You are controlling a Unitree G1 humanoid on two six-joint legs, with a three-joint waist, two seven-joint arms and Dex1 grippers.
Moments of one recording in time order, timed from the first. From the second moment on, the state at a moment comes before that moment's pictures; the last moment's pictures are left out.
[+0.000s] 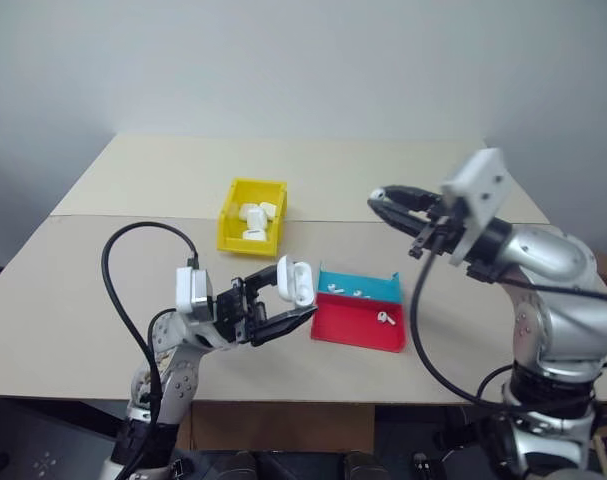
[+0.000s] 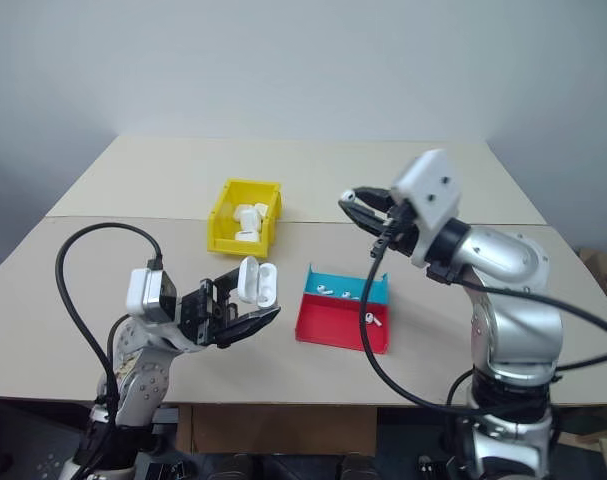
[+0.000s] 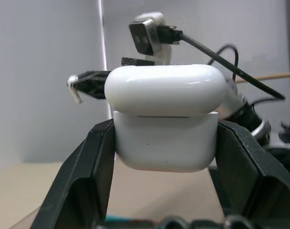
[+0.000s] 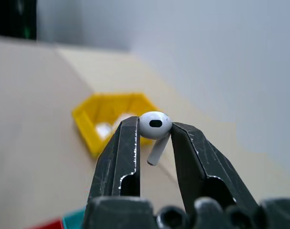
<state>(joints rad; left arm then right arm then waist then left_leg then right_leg) -0.30 0.29 -0.02 -0.18 -0.74 -0.01 -1.20 -0.59 -0.33 -0.30 -0.60 0.26 0.64 0.85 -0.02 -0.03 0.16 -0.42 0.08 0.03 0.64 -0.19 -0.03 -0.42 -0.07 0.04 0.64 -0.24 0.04</state>
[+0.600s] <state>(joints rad) -0.34 0.25 -0.02 -0.16 -0.73 0.02 -1.23 -0.43 -0.29 -0.14 -0.55 0.56 0.22 0.93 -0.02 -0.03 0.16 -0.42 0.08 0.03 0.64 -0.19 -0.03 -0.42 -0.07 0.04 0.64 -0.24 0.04</state>
